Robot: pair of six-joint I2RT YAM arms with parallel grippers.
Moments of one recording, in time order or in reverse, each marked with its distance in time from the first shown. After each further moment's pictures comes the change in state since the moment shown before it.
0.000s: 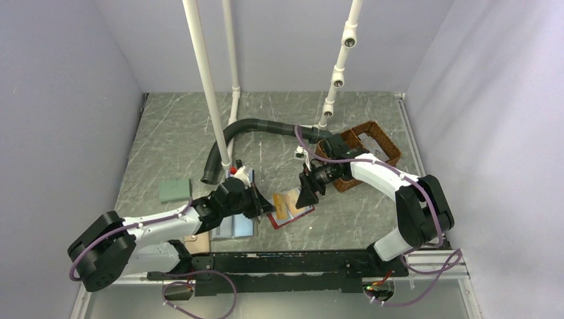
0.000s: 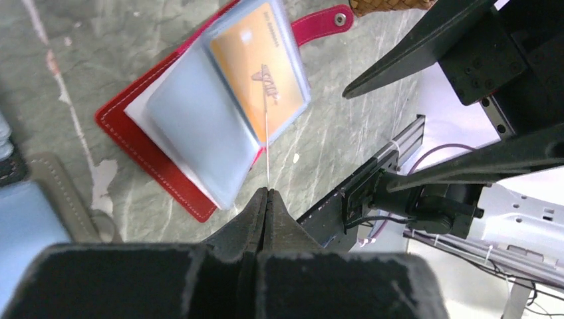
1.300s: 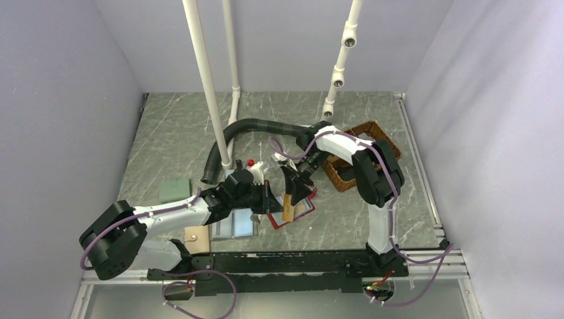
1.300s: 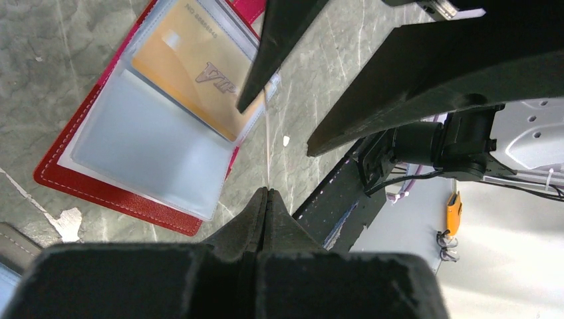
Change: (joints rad) left arm 0.000 0.127 0.155 -0.037 0.170 0.285; right arm 0.079 0.487 0.544 -0.761 -0.118 -1.111
